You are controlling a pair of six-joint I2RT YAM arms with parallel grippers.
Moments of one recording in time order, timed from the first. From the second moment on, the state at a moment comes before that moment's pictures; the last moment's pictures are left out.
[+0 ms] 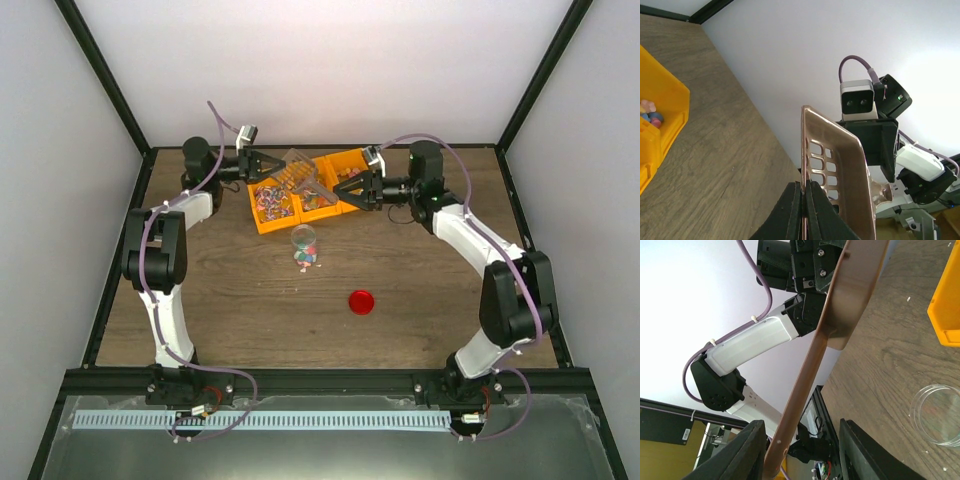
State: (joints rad) left arm -0.08 2.05 1.38 0.93 1.40 -1.28; right arm 0.29 1.60 1.18 0.16 -1.21 0.88
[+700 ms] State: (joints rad) left arm -0.08 2.05 1.50 0.41 1.37 -0.84; right arm 0.33 1.70 1.40 -0.15 -1.22 0.72
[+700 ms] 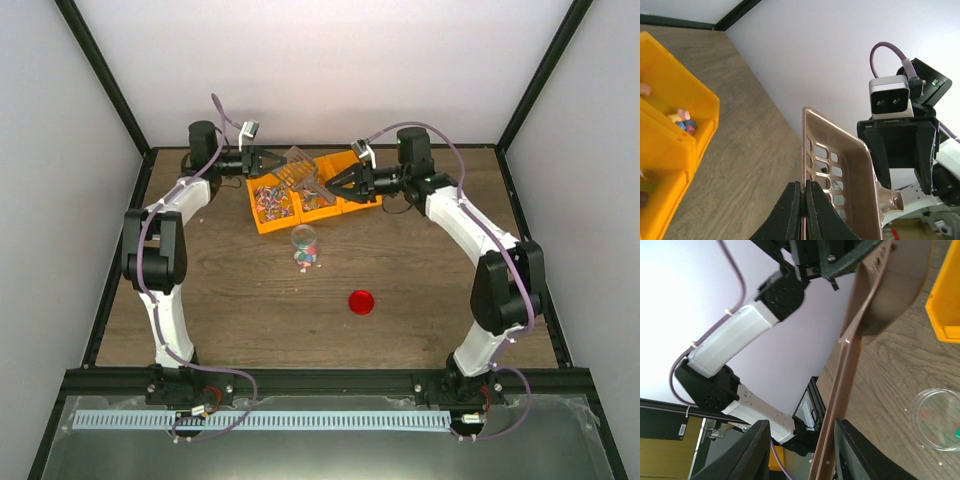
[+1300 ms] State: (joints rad) left arm -0.08 2.04 1.57 0.07 1.34 -0.56; right arm 0.36 1.76 1.45 -0.33 -1.17 0.62
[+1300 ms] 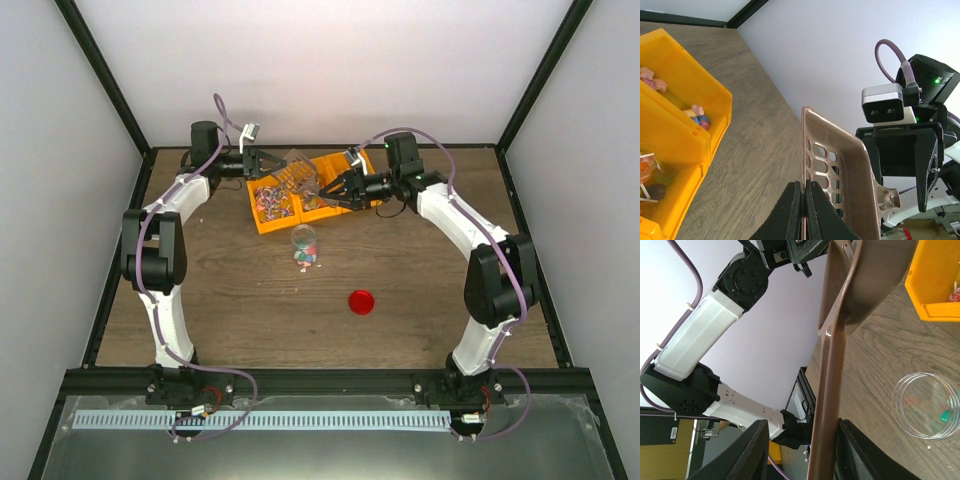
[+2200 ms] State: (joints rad) left arm -0.06 2.02 1.54 0.07 1.28 -0.55; right arm 0.38 1.78 1.44 -0.29 -1.09 0.69
